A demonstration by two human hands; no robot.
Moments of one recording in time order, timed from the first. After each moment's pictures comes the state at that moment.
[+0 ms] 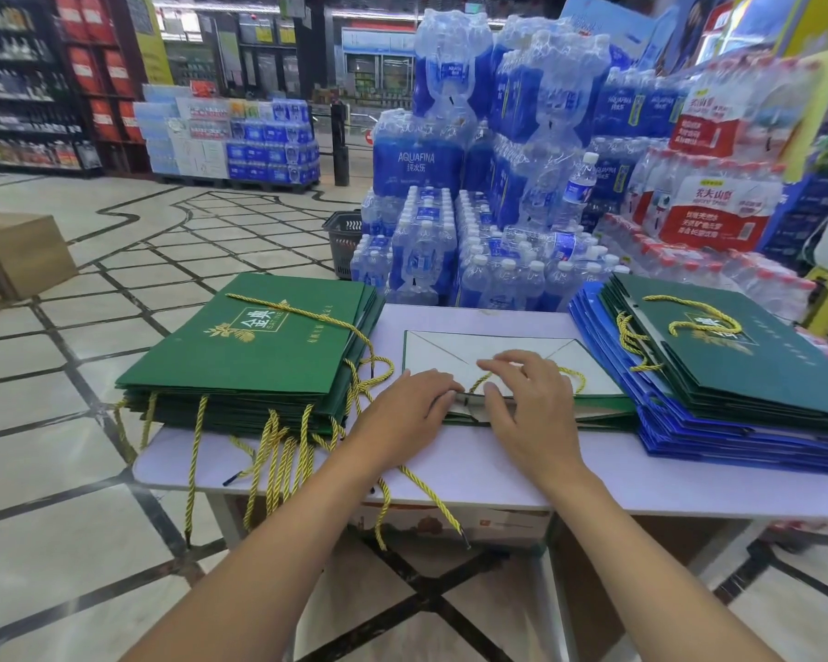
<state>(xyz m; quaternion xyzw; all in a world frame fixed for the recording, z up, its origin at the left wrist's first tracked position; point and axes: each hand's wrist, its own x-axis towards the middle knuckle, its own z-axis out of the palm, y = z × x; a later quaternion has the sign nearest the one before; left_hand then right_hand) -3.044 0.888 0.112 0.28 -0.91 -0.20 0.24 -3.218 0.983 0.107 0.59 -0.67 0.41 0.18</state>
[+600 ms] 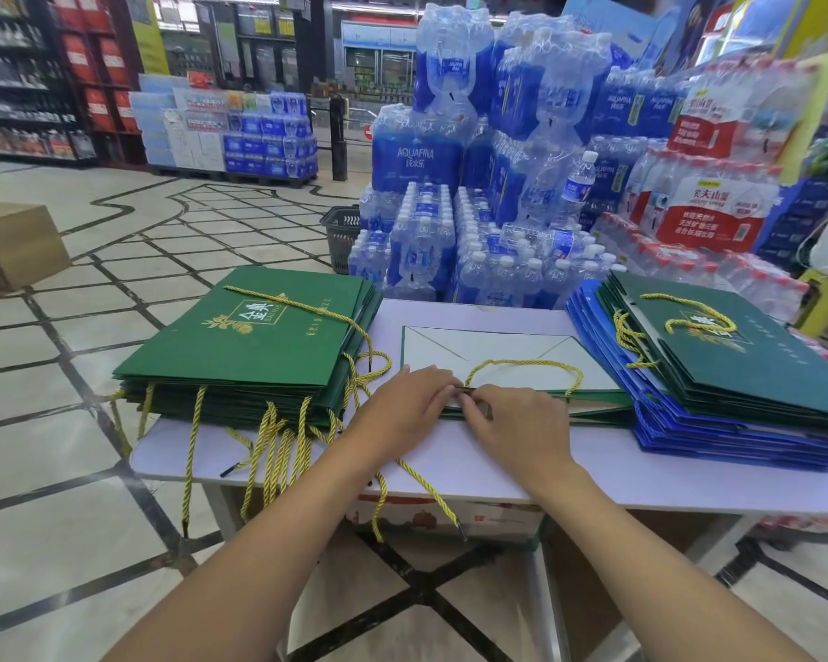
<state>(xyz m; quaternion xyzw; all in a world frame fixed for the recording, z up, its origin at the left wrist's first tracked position) -3.046 0.881 0.107 0.27 -0.92 -0.21 0.21 -3.202 0.985 0.107 0.59 -0.72 0.22 0.27</state>
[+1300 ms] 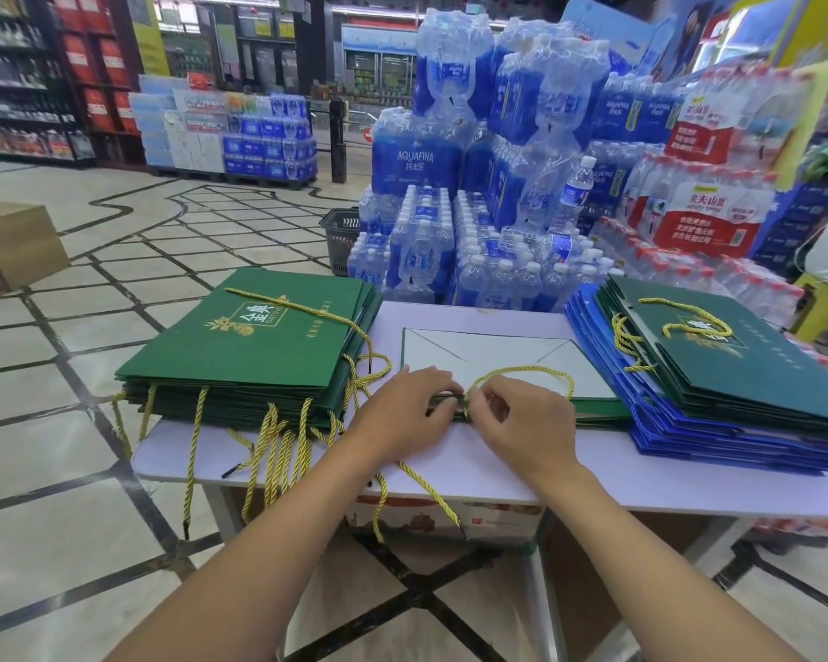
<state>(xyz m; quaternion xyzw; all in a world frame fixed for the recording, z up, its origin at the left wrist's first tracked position) -3.044 0.888 0.110 0.28 -0.90 -0.22 0.24 -3.206 0.992 0.113 0.59 -0.69 0.37 0.21</state>
